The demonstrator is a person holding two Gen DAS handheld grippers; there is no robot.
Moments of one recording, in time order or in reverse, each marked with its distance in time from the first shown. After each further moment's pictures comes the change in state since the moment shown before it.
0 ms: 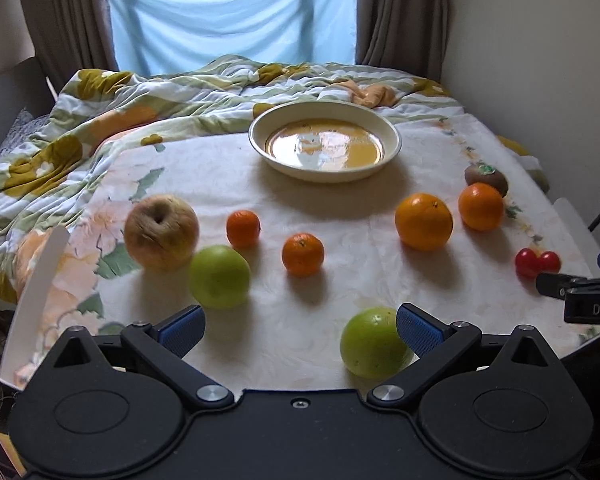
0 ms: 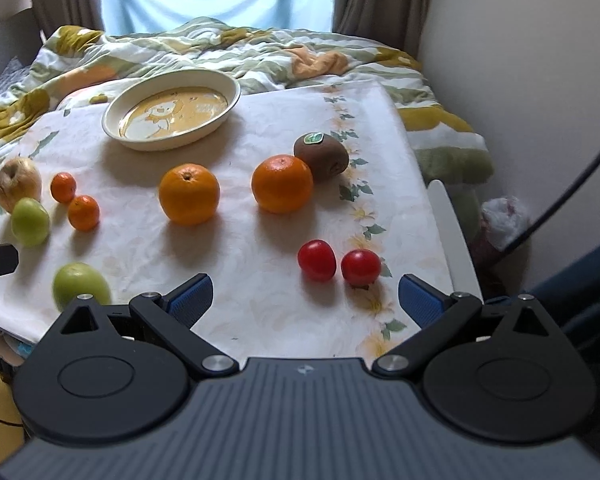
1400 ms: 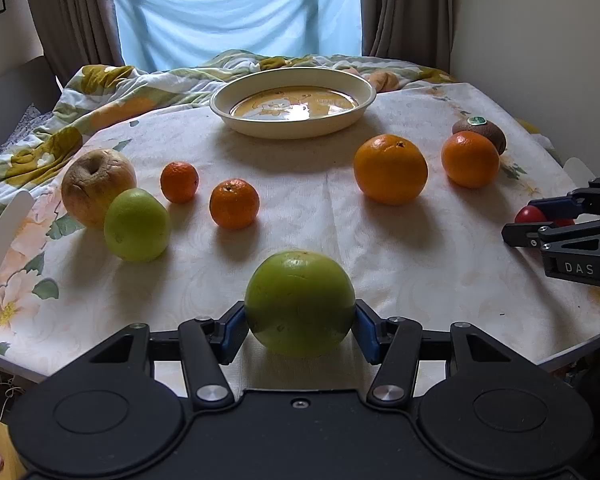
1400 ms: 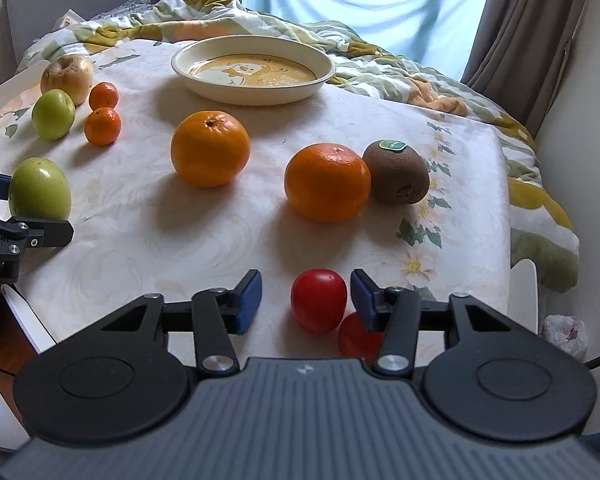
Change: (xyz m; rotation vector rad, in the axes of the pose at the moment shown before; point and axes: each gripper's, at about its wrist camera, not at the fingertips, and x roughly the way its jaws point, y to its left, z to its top) left arm 0.040 -0.061 -0.039 -0.005 -0.013 0.057; right arm 0.075 -0.022 -0.008 -0.391 -0.092 0.245
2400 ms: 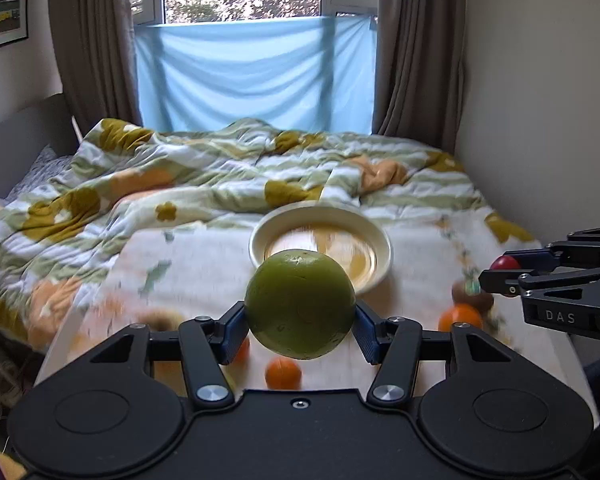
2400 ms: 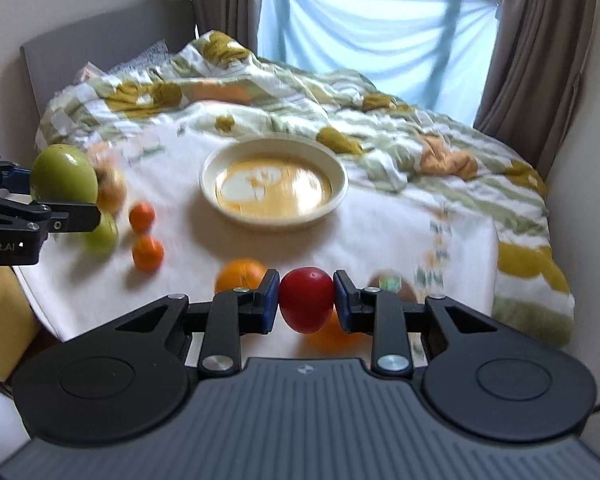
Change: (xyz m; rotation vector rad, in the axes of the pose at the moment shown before) left arm -0.075 0.053 0.126 -0.062 -0.158 -0.028; right arm -0.065 -0.007 0.116 0.020 -0.101 0.077
